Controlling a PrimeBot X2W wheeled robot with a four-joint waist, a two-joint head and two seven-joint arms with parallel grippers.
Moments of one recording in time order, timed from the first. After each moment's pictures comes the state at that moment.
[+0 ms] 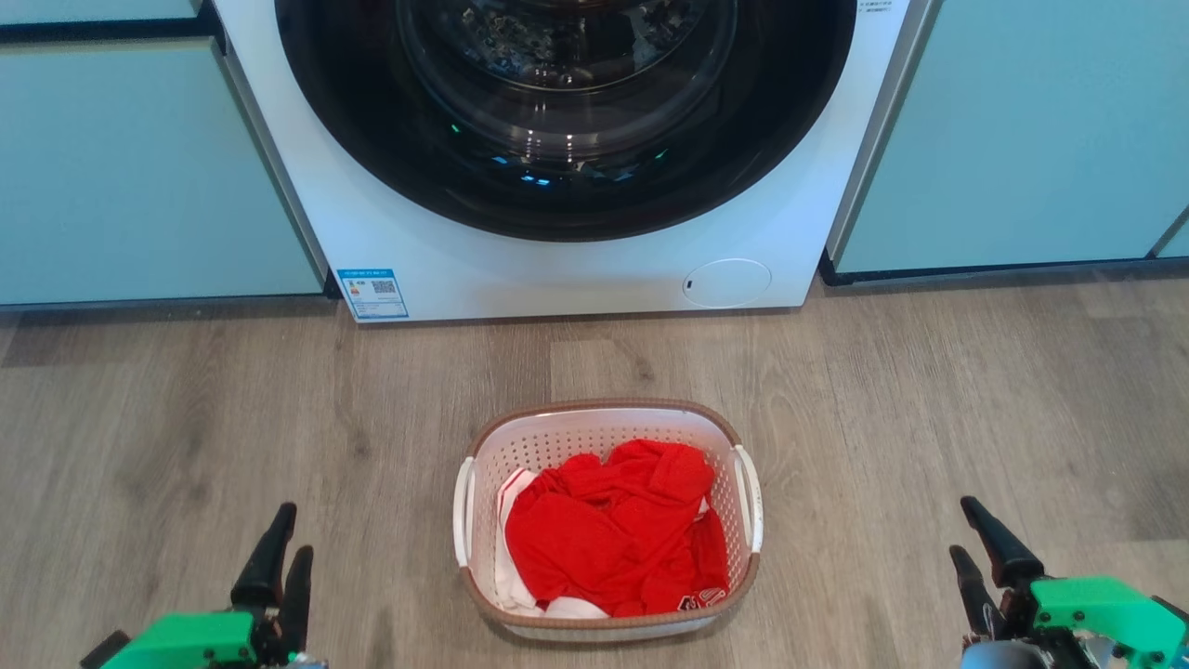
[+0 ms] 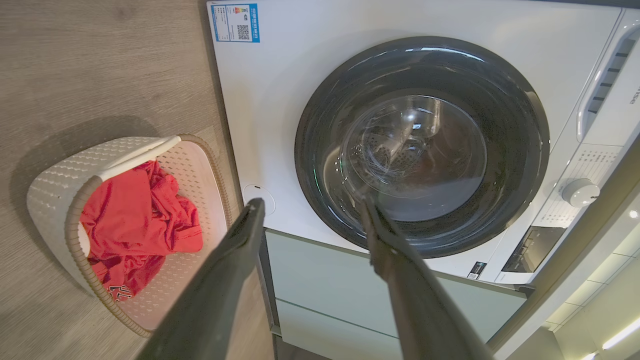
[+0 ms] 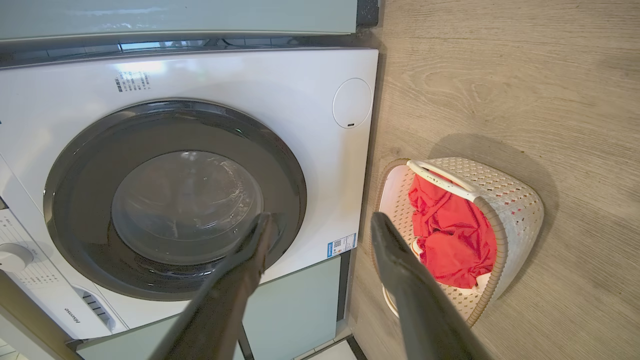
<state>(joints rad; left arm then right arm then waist) 0.05 0.03 0.07 0.38 -1.62 -0.12 0.10 0.02 -0.03 -0.13 0.38 1.62 0.13 0.10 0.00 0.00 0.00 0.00</state>
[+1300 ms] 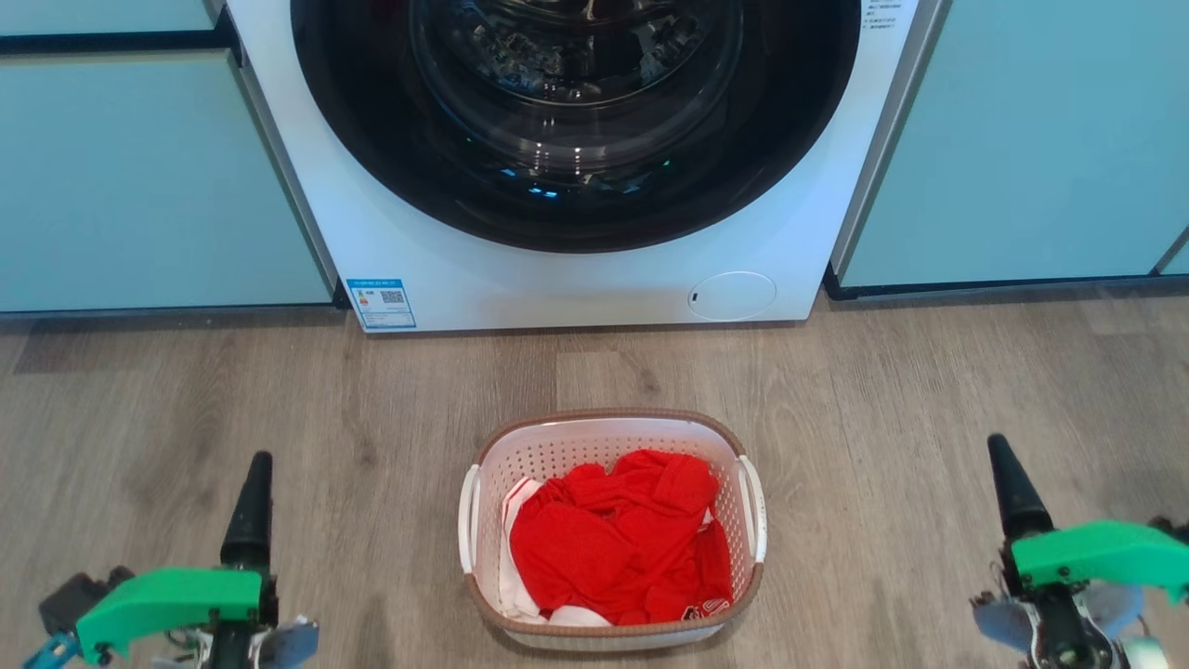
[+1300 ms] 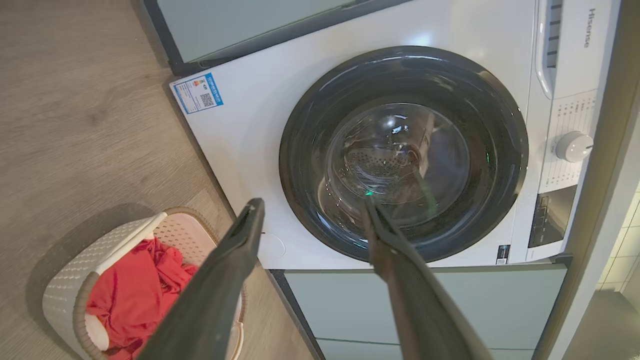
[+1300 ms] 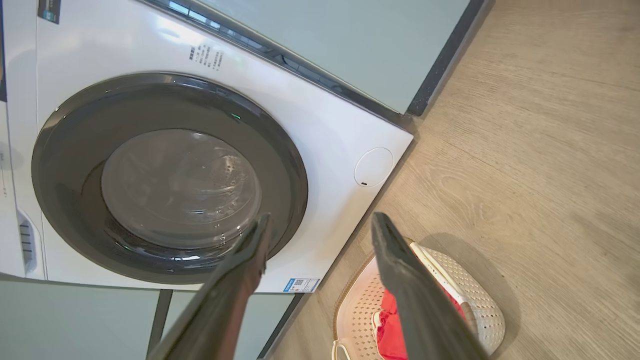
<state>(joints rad) 0.01 0.03 0.08 0.30 -1.35 -0.12 0.00 0.00 -0.03 -0.13 0.25 1.19 0.13 0.00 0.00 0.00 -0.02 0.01</state>
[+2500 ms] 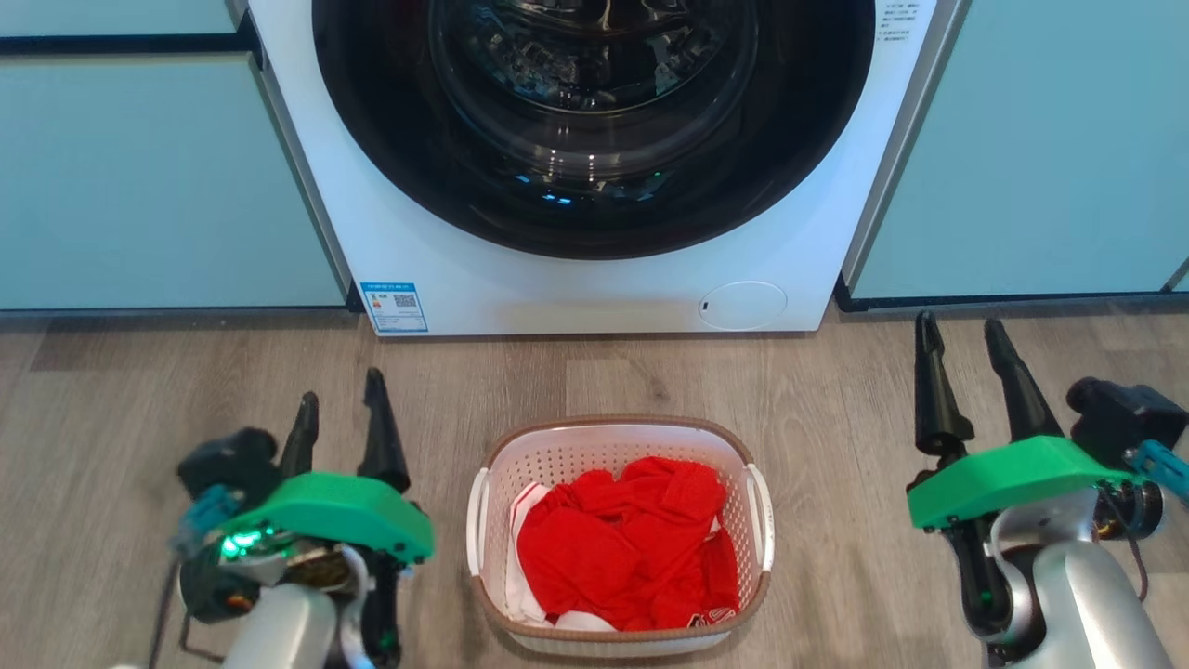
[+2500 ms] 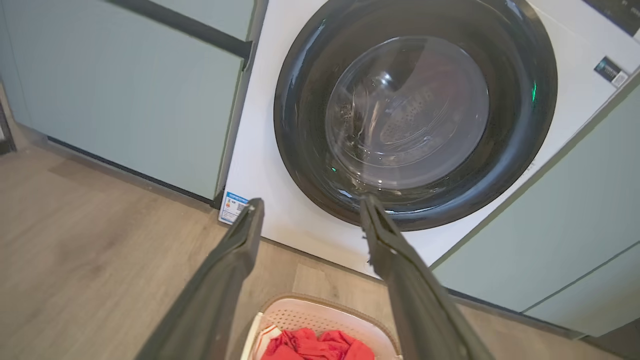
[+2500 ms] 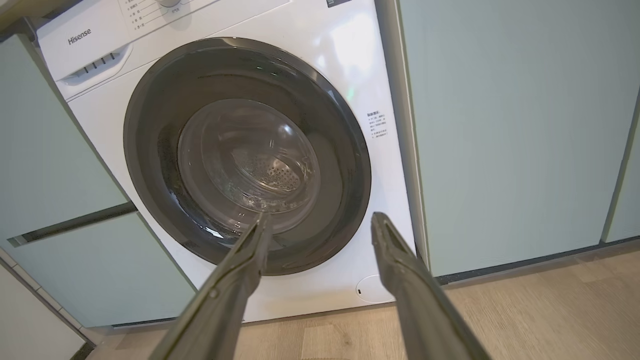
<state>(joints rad) -0.05 0.08 -0.25 0.06 -0.58 0.26 -0.11 -0.08 -0.04 0.04 0.03 0.42 0.13 -0.11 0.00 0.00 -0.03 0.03</state>
